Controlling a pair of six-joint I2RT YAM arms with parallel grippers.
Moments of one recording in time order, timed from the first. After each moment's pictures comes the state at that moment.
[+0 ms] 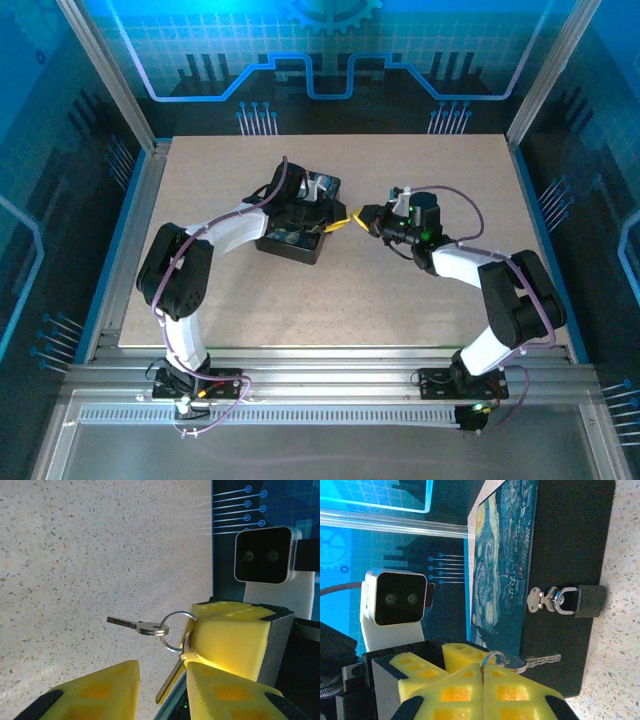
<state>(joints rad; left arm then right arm) -0.45 1.85 1.27 -0.10 0.75 -0.88 0.32 1.60 0.72 0.55 -0.60 1.22</state>
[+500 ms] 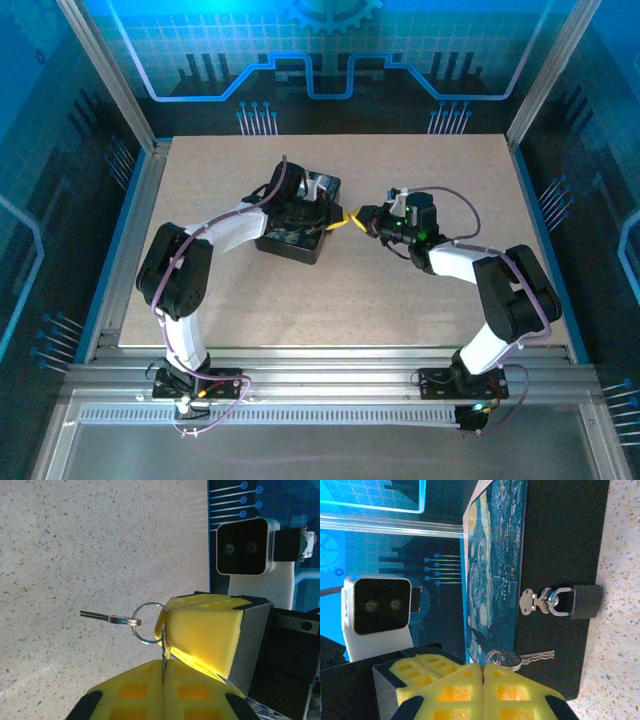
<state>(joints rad) -0.44 1.85 1.27 -0.10 0.78 -0.86 0.33 1.63 0.73 0.56 -0.59 1.23</state>
